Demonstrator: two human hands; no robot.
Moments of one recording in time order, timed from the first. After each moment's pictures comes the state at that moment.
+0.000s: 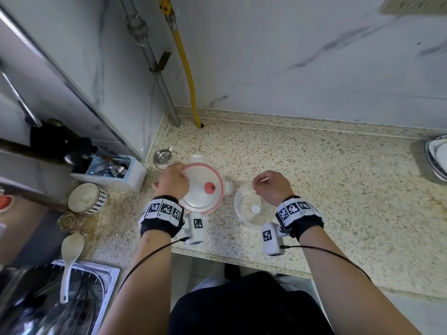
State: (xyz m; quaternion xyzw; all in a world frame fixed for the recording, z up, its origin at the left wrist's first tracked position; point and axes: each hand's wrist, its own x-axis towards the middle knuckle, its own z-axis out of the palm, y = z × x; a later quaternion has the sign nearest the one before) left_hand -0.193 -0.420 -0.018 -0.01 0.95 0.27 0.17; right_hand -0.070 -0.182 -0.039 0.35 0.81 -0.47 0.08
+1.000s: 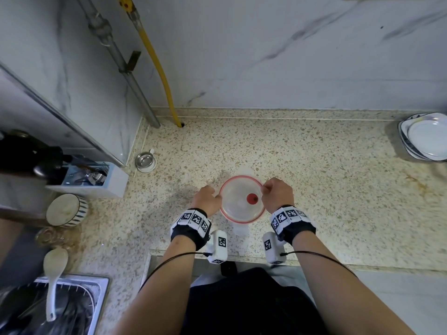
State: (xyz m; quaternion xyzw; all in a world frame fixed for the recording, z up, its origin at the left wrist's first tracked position) left_hand -0.130 -0.339 -0.094 0.05 0.89 0.27 0.36; right_hand -0.021 -0.159 -0.091 0.44 0.82 -0.36 0.02
